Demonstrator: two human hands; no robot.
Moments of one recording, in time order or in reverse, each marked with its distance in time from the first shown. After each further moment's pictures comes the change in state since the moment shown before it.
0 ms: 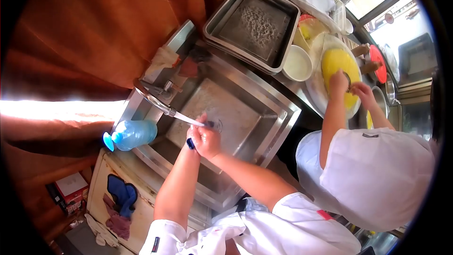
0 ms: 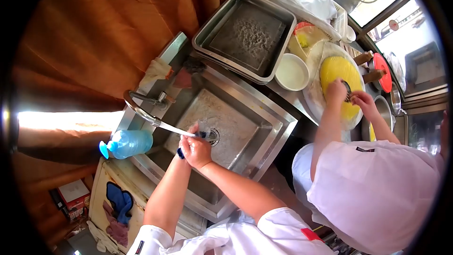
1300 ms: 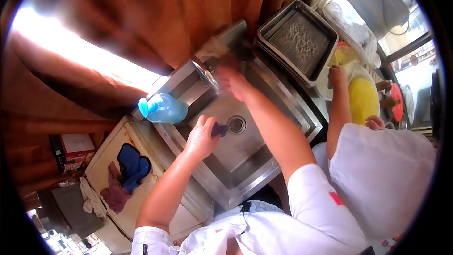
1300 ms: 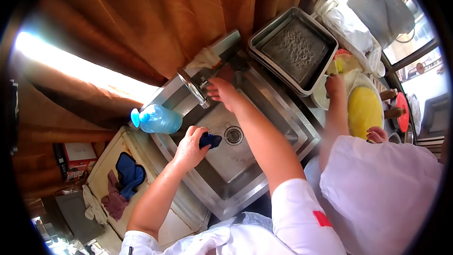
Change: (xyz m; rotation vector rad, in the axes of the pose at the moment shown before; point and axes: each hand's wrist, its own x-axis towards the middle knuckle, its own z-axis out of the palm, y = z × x) left_hand -0.167 0.097 0.173 1.944 0.284 0.510; right_hand 0.166 0.046 0.067 0.727 -0.701 0.591
